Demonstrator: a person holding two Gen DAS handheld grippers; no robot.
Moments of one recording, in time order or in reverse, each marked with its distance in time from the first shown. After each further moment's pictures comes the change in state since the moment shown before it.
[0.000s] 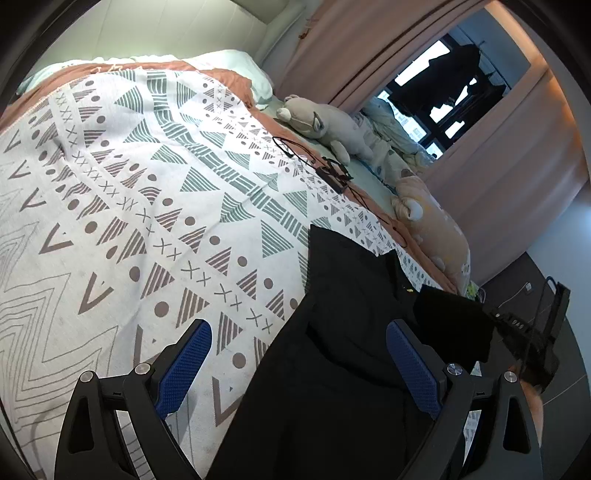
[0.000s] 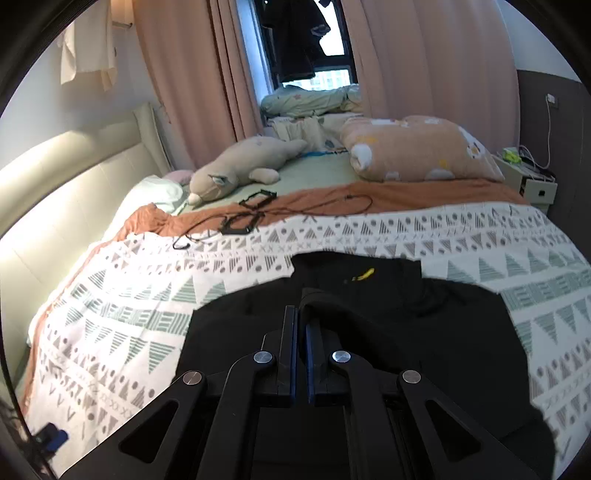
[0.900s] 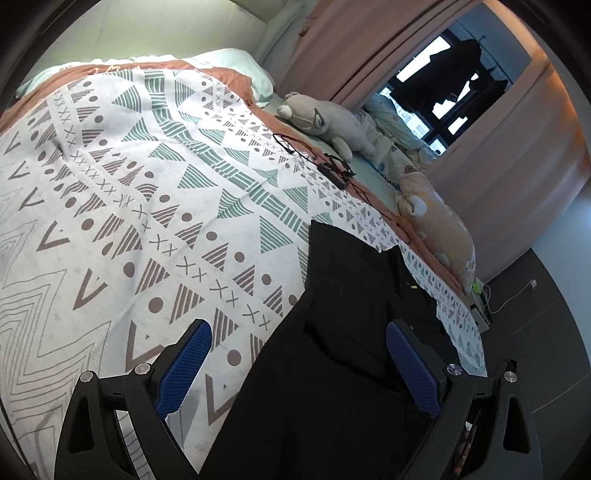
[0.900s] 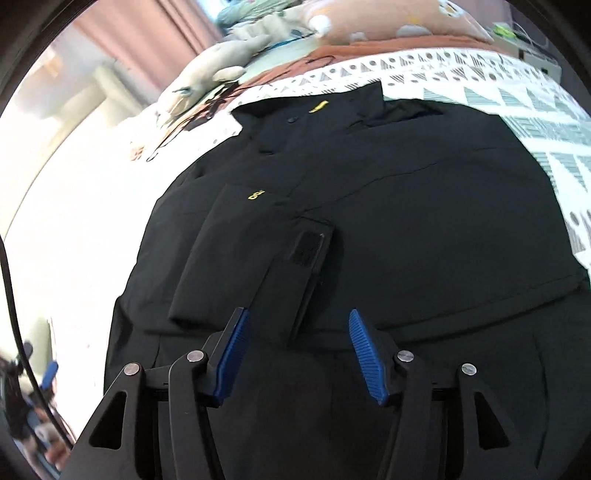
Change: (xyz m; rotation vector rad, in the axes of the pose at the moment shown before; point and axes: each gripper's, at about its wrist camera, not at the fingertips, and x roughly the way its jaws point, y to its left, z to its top) left arm 0.008 -0.007 -0.005 0.009 0.009 0.022; right arm 0.042 -0.112 -0.113 0.213 0.404 0.103
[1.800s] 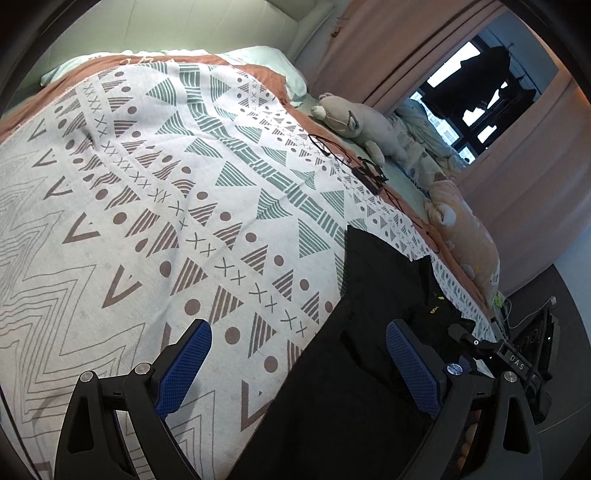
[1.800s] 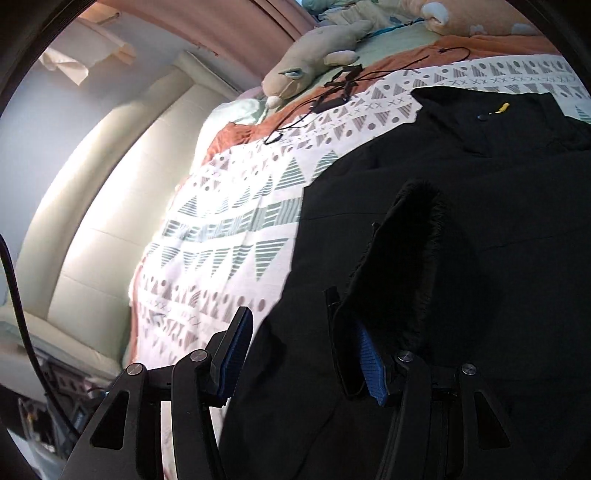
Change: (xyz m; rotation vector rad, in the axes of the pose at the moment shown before) left arm 0.002 0.022 0.006 -0.061 0.002 0.102; right arm 0.043 0.167 0.015 -0.100 0.032 0.393
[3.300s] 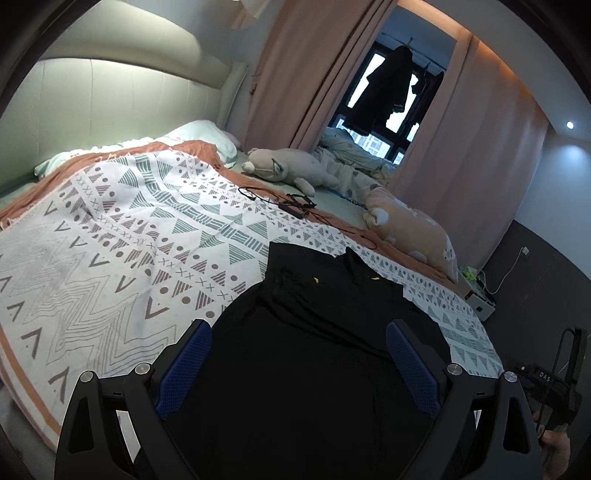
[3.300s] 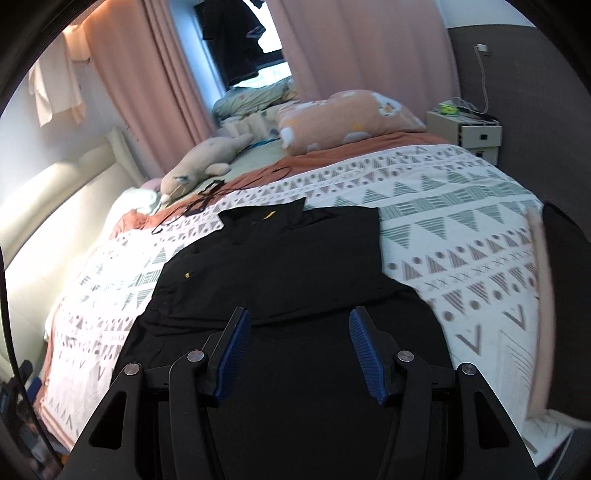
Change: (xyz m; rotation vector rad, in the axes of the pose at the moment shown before) left arm -0.159 -0.094 -0.125 0.275 -0.226 -0.076; right arm -0.338 -0.095 -0.126 0.000 -0.407 -0.521
